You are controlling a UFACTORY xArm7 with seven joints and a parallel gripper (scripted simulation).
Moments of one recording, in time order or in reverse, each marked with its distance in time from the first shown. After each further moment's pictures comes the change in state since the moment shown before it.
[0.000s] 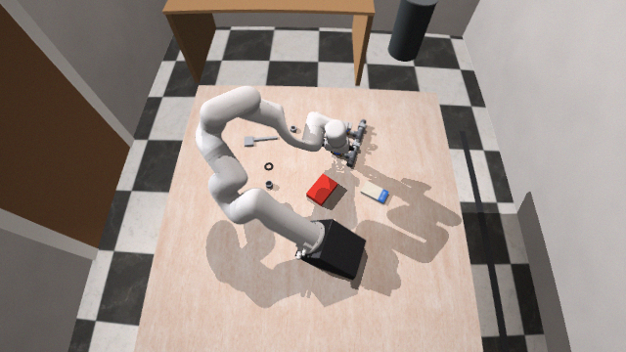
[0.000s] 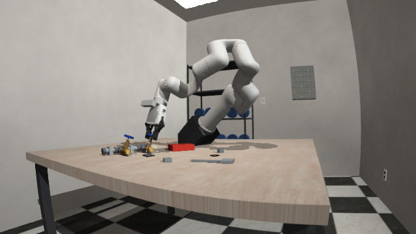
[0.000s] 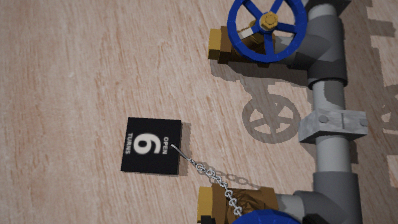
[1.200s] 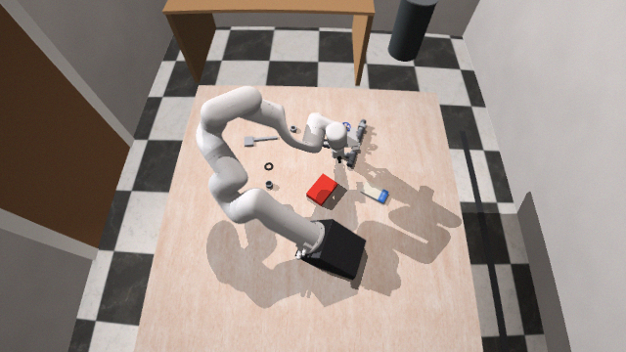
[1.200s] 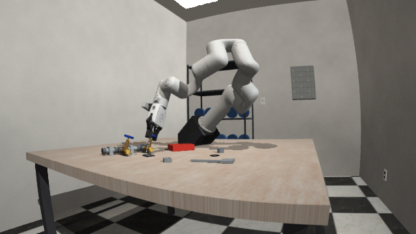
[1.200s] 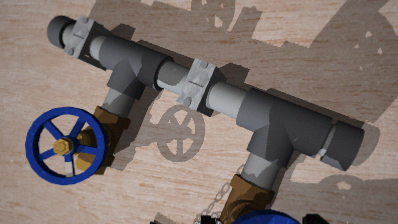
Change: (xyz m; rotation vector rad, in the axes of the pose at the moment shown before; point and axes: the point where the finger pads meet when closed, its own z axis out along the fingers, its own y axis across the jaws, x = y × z) arm 0.000 0.000 0.000 0.032 0.017 1.237
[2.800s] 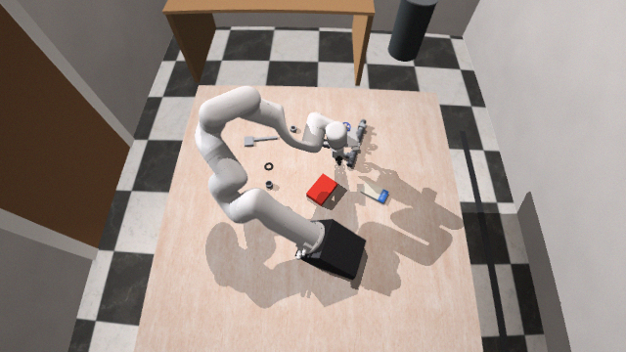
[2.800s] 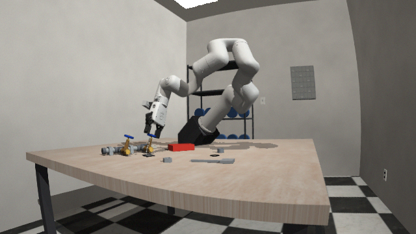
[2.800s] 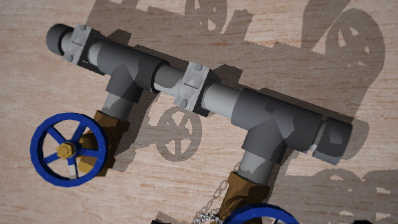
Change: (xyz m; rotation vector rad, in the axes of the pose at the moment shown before) arm 0.000 0.000 -0.009 -0.001 -0.001 0.033
